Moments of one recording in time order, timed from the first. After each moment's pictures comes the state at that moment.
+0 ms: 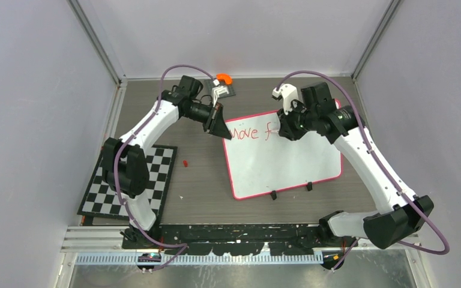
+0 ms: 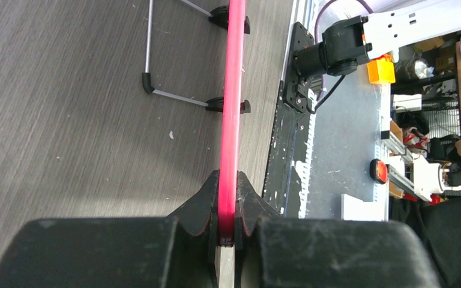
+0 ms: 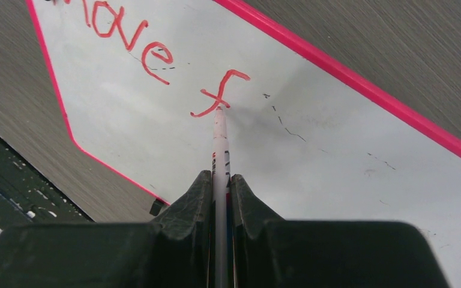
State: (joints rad) left arm -0.37 1.79 1.55 -0.79 1.10 0.21; right arm 0.41 1.29 1.40 -0.92 -0.23 -0.25
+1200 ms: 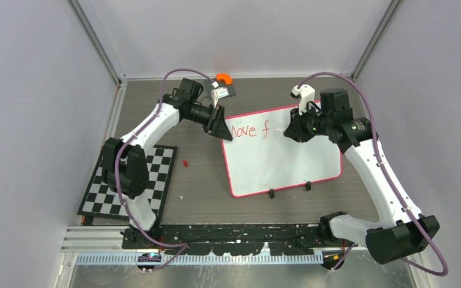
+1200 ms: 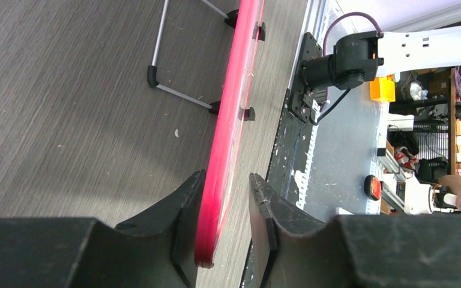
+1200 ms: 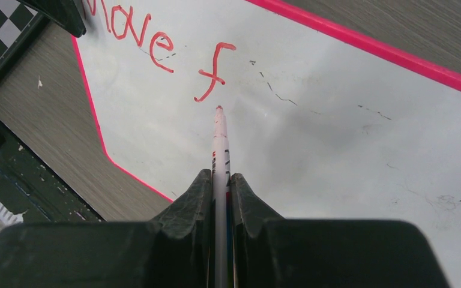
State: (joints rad) left arm -0.38 1.78 1.50 -0.71 1.05 0.10; right arm 0.26 1.17 1.27 -0.82 -0.41 -0.15
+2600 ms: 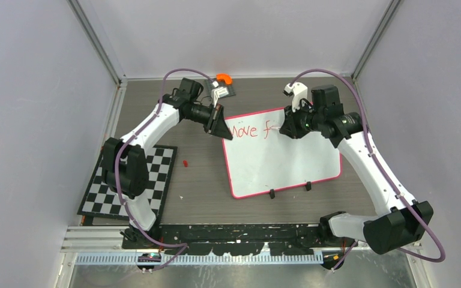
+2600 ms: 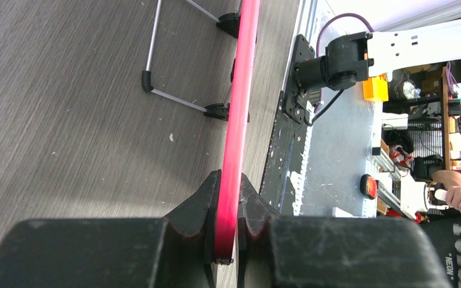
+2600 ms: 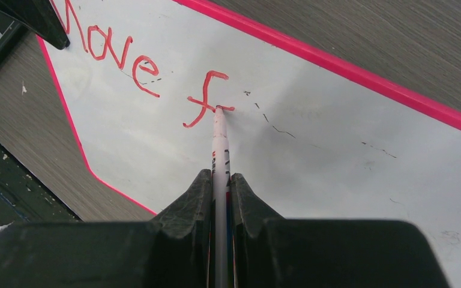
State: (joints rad) left arm -0.38 1.78 1.50 -0.69 1.08 0.09; right arm 0.29 1.24 1.28 -0.76 -0.37 -0.14
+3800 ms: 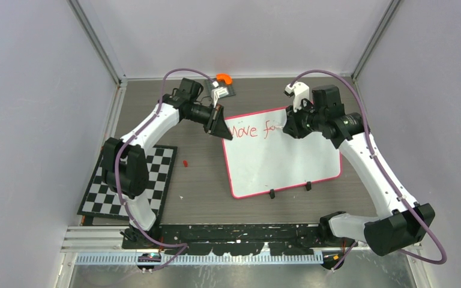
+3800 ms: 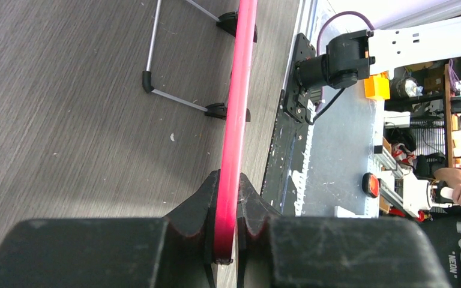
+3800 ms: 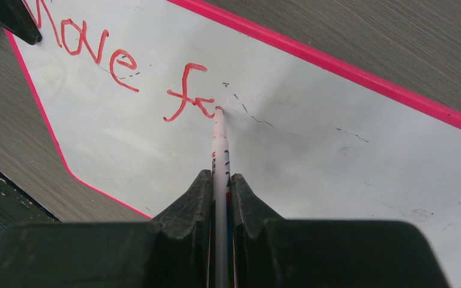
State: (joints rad) left arm -0.38 1.78 1.50 -0.69 1.09 0.10; right arm 0.30 1.23 1.28 -0.78 -0.29 -0.17
